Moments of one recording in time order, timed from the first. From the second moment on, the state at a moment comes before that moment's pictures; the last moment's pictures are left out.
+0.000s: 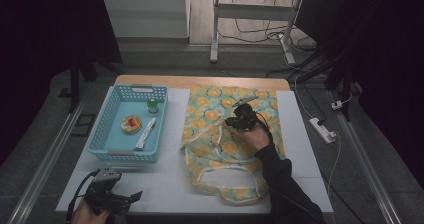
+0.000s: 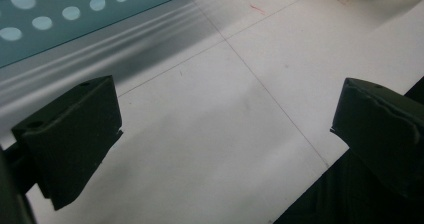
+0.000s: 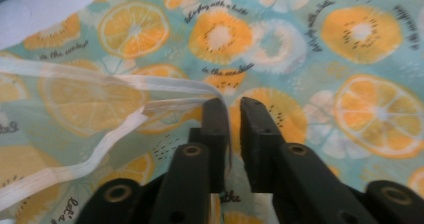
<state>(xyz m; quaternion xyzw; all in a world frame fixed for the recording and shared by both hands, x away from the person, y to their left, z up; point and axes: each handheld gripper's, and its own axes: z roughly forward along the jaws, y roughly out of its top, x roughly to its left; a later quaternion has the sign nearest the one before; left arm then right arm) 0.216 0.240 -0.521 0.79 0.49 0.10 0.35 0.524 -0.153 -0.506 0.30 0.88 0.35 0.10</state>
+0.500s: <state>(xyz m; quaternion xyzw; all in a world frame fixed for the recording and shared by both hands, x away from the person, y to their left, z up) 0.217 0.241 -0.521 0.79 0.49 0.09 0.35 0.515 -0.161 -0.487 0.31 0.87 0.37 0.09</state>
